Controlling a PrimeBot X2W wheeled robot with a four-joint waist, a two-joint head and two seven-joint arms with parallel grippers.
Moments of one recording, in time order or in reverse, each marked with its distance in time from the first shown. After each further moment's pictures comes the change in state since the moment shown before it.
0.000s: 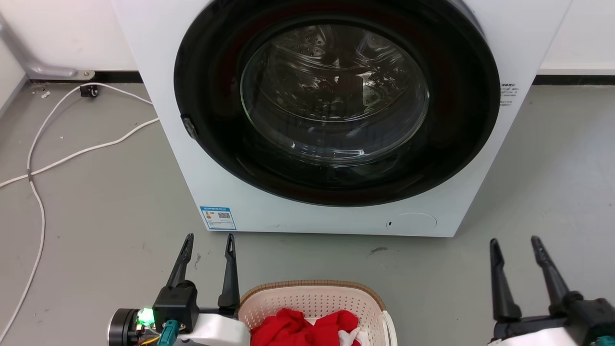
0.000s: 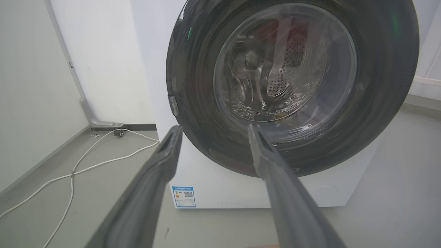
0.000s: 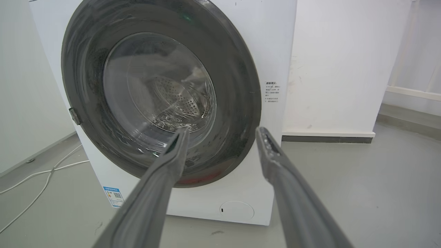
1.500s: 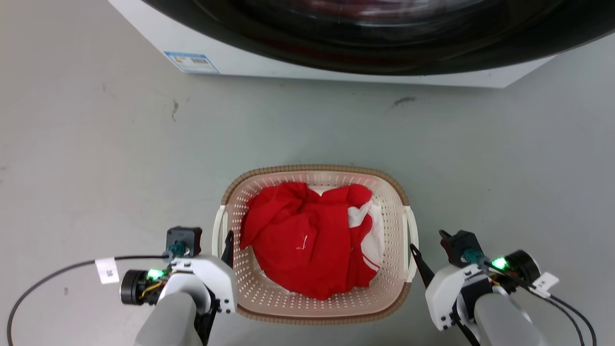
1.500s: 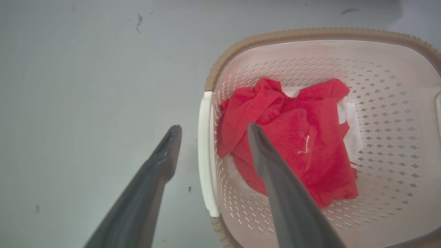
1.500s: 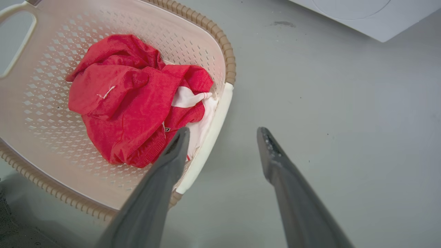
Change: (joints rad) left arm -0.512 0.017 0.079 0.945 -0.035 -0.177 0.000; right arm -0.578 -0.001 0.189 1.036 -0.252 0.000 0.000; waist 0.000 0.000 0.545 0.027
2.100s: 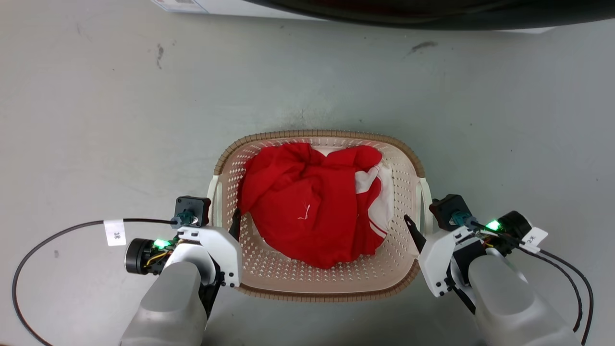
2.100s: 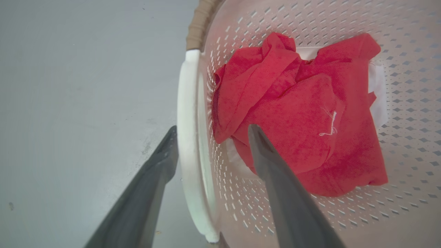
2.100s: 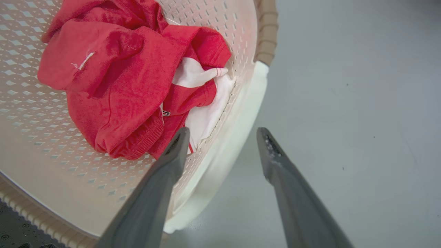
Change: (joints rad) left arm -0.180 -0.003 -0.049 0.177 0.001 -0.026 0.000; right arm -0.192 0.000 0.091 0.145 0.018 0.000 0.036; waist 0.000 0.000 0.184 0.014
